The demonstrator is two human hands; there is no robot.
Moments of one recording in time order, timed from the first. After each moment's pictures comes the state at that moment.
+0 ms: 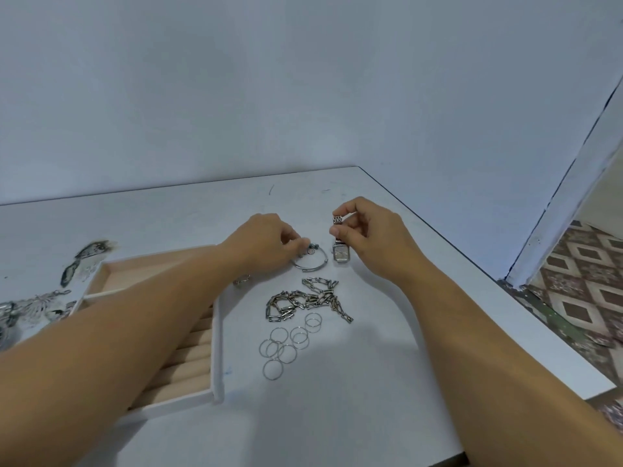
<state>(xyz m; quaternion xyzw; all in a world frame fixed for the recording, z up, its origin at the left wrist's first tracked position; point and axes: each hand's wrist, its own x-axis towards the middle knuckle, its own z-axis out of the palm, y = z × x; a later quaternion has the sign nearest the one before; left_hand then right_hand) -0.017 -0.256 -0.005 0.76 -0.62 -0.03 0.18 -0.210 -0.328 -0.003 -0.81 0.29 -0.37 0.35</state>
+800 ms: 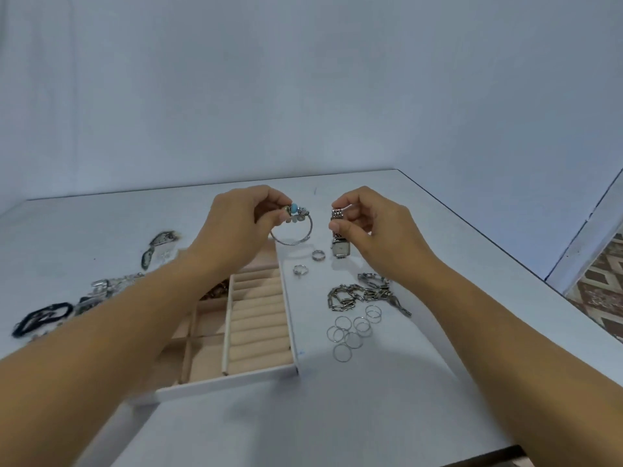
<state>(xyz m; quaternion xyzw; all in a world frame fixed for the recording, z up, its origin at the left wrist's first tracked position) 0.018 -0.148 0.040 0.70 -0.55 0.00 0.45 -0.162 -0.257 0.026 -0.82 0.21 -0.39 0.35</state>
